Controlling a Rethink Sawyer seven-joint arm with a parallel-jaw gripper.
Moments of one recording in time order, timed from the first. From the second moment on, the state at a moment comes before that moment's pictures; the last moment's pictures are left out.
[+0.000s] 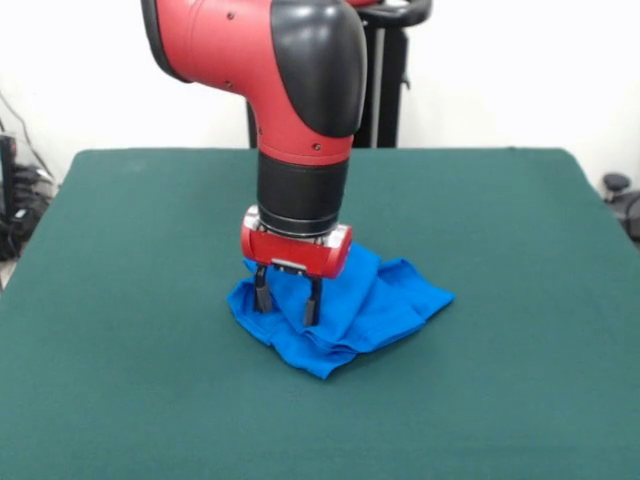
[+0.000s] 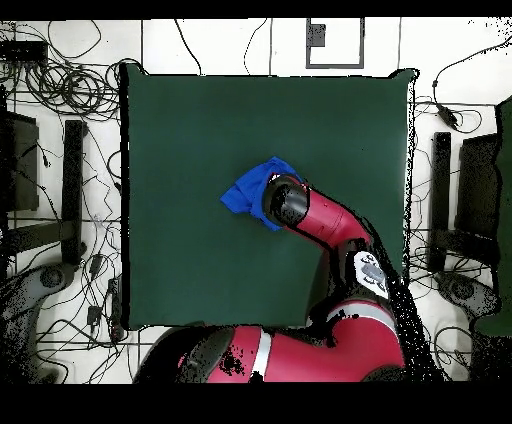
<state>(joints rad) -0.18 -0.37 -0.13 1.58 0.25 0.21 1.57</state>
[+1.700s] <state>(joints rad) -0.18 -0.37 -0.13 1.58 0.25 0.21 1.57</state>
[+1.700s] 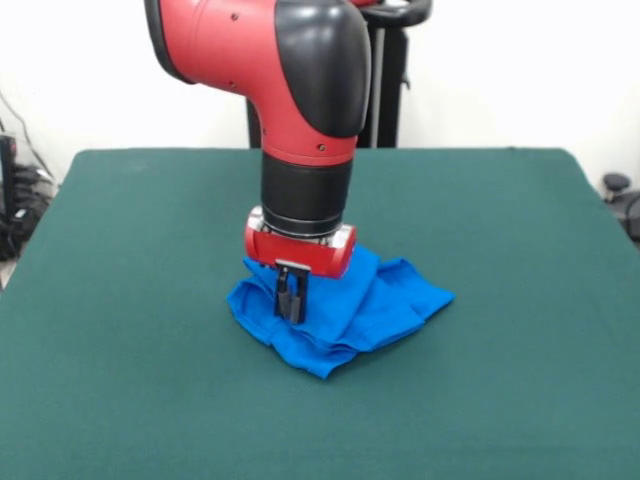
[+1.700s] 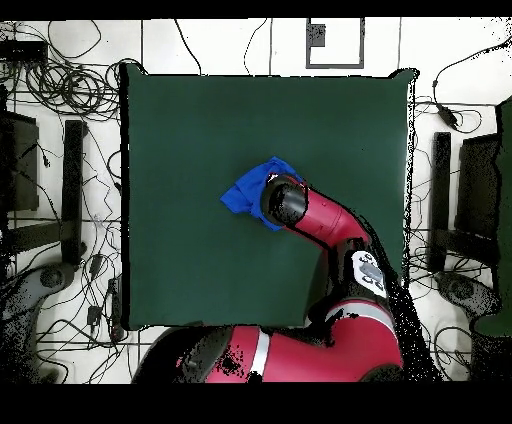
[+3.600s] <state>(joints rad) -0.15 -0.57 -0.13 1.59 0.22 0.35 1.57</state>
